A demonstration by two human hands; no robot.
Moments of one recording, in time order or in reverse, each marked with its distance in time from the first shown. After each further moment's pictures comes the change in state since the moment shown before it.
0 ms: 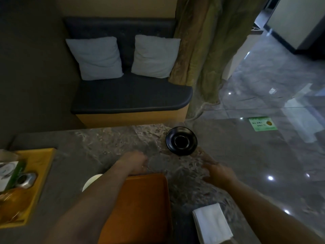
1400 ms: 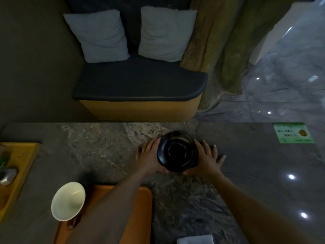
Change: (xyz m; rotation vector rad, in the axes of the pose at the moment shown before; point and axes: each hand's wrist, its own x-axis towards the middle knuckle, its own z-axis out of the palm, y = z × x) left_hand 0.125 0.063 0.011 -0.705 0.229 -0.197; right_hand 0.145 0.020 0.017 0.471 0.078 0.037
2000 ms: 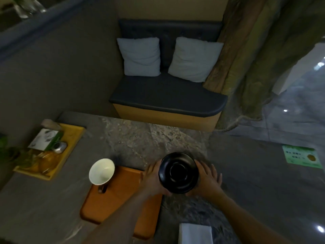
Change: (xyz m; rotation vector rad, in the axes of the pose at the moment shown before) left_hand -0.145 -0.004 0.032 -0.199 0.168 -0.160; right_hand -0.092 -0.018 0.007 -0.104 -0.134 -0.230
